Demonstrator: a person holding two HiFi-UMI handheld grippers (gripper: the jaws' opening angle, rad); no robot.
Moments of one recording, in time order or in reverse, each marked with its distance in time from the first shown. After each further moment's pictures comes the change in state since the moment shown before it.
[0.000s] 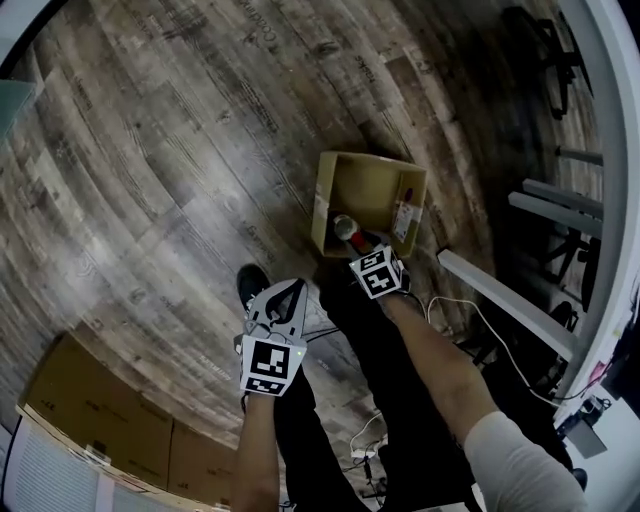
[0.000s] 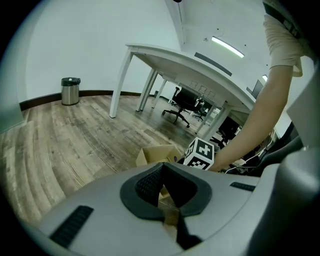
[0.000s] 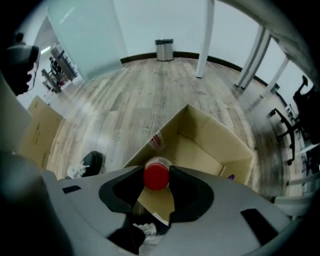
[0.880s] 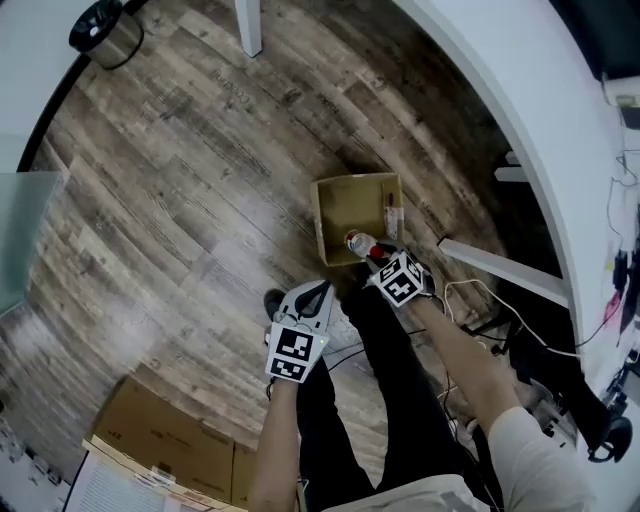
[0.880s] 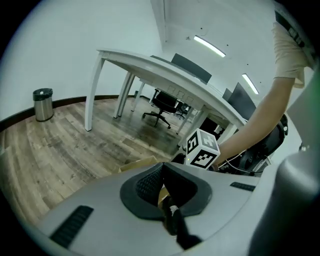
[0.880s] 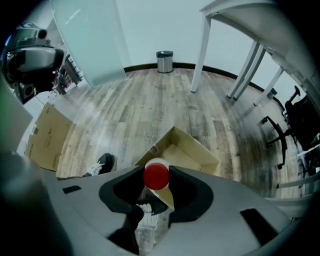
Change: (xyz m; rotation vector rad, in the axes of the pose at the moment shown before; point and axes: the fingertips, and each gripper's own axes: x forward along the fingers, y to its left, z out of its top) left arm -0.024 -0.074 0.101 0.104 0.034 -0.194; right arm -0.156 -0.013 0.013 -0.042 -0.010 0.000
